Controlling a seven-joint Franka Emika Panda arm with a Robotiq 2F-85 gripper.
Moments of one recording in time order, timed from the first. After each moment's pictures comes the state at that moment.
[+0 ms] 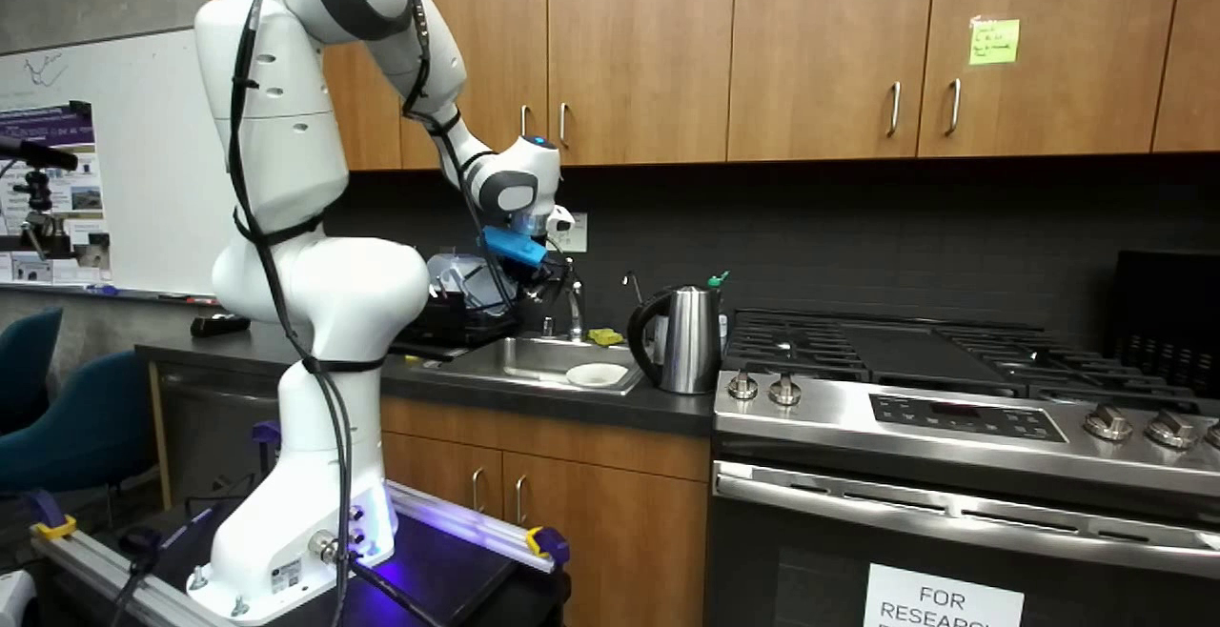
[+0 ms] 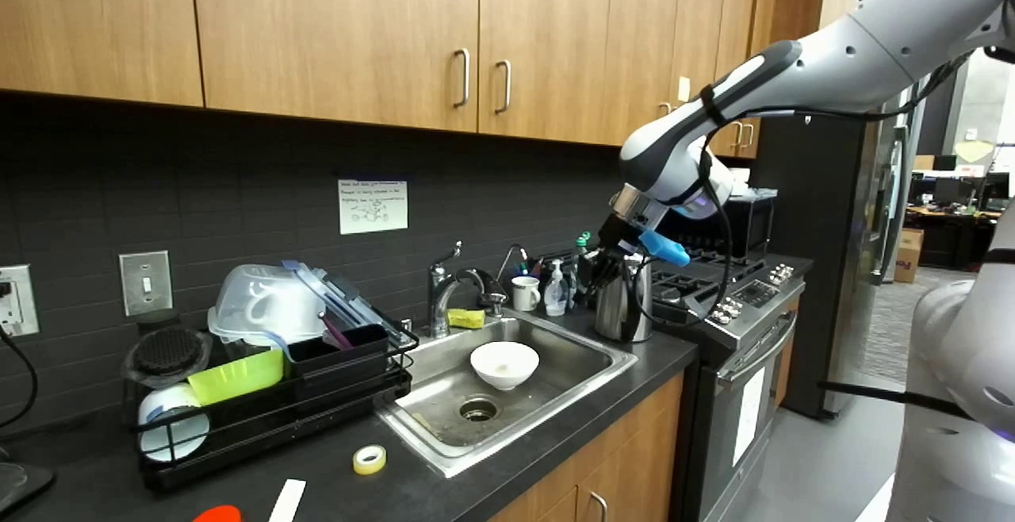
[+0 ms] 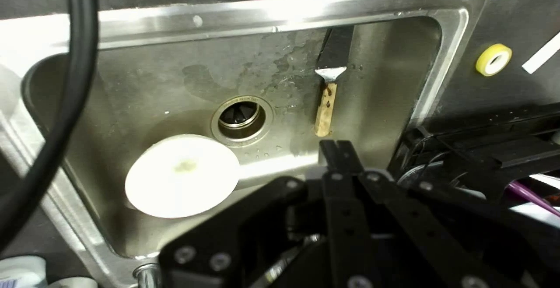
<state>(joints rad) 0.31 -0.30 -0.27 -2.55 0.51 2.57 -0.48</state>
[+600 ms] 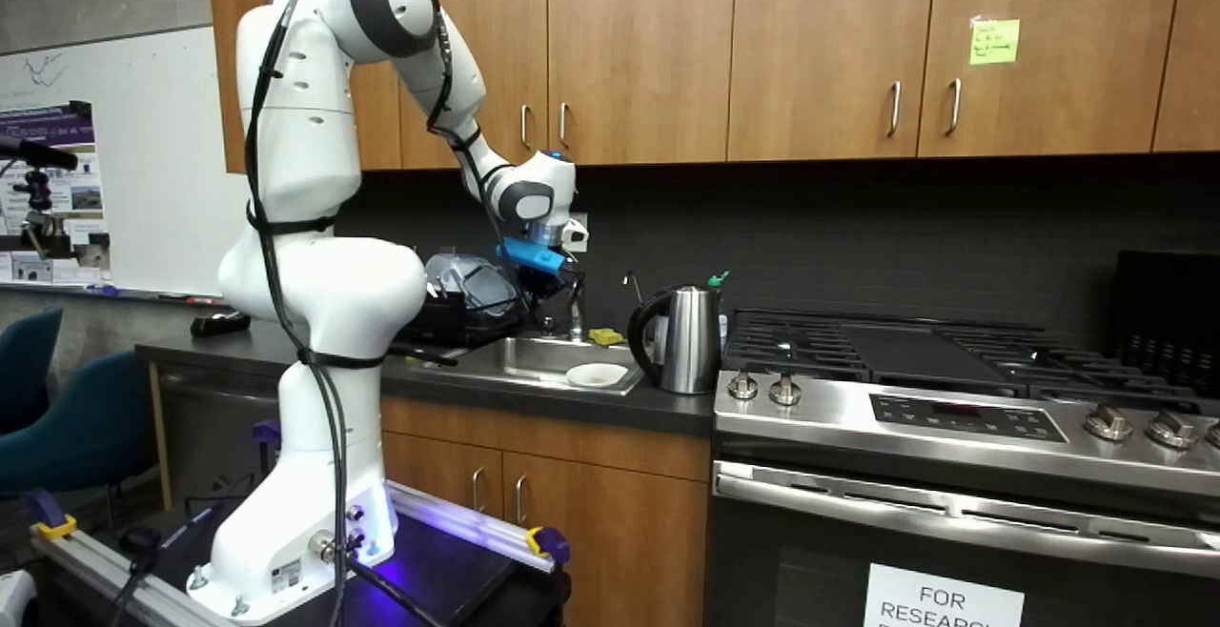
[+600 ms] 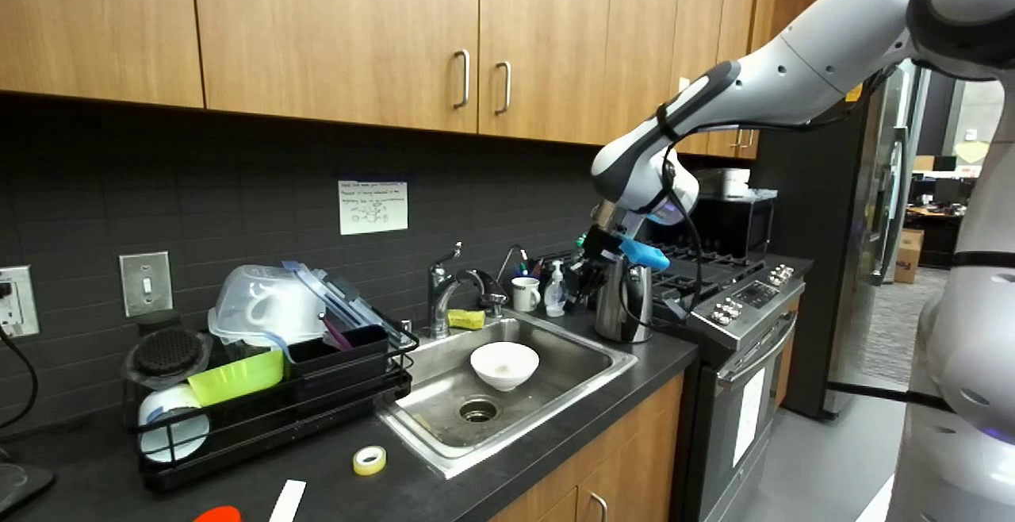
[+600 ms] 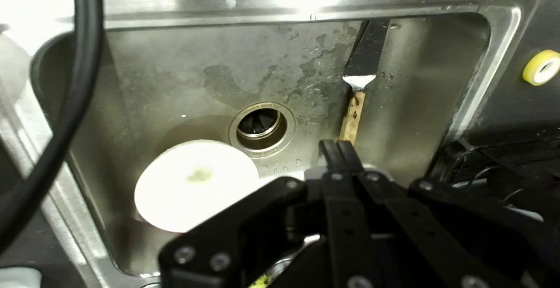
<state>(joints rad) 0.21 -0.11 -0.19 -2.40 0.53 2.52 -0.54</state>
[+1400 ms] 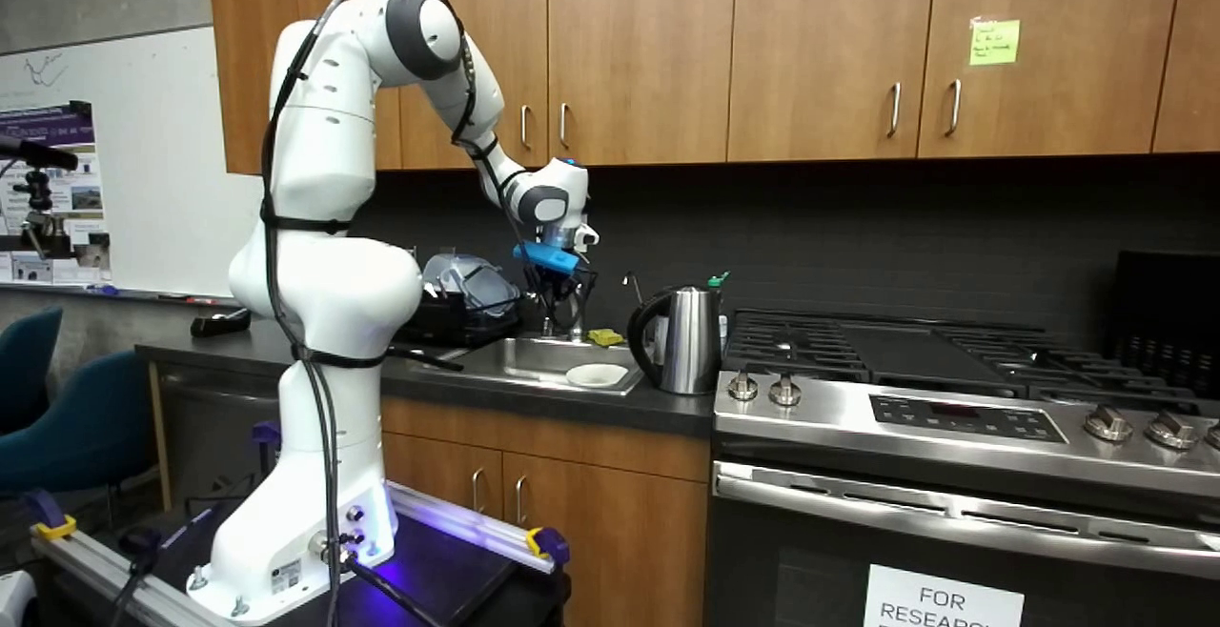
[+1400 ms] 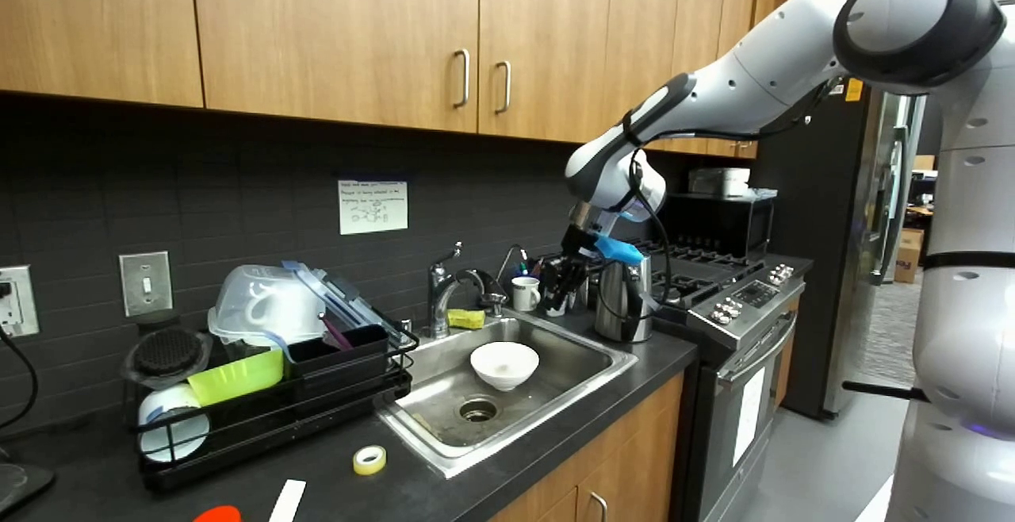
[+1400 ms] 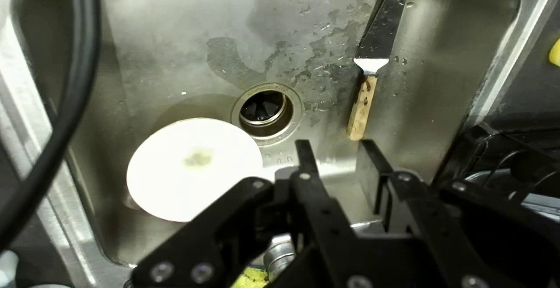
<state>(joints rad) 0.07 0.06 -0.05 -2.21 0.51 2.46 -0.54</state>
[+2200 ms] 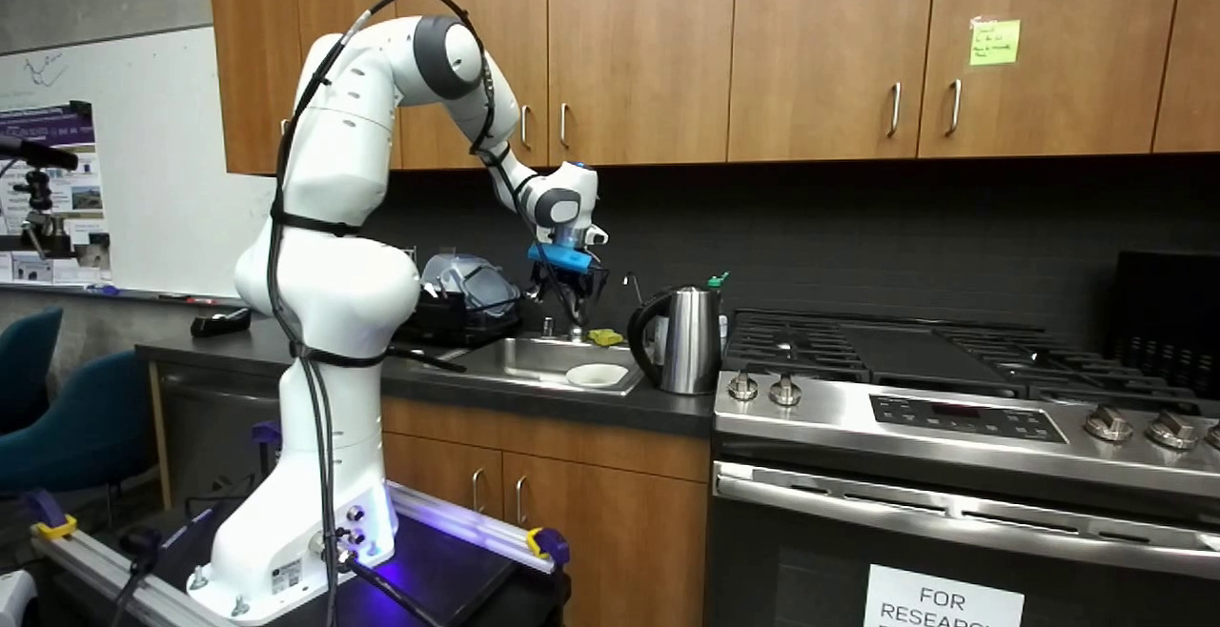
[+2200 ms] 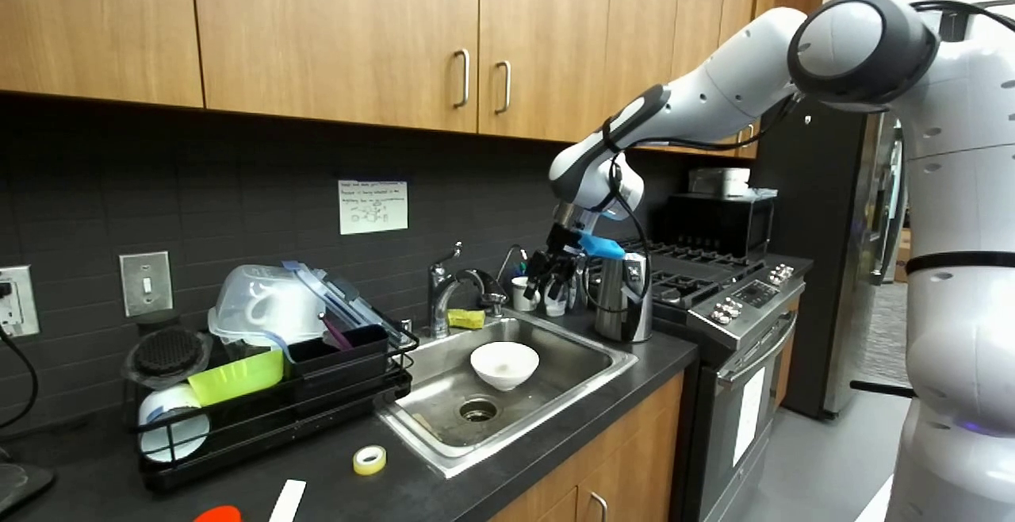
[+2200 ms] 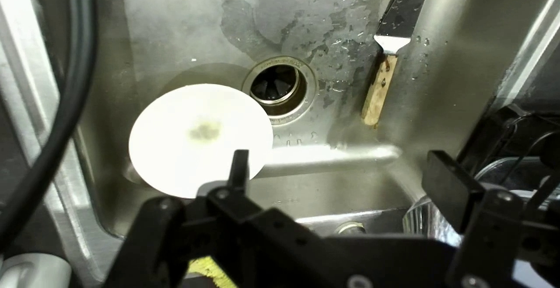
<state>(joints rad) 0.00 0.19 0.01 -2.04 0.45 2.43 -0.54</state>
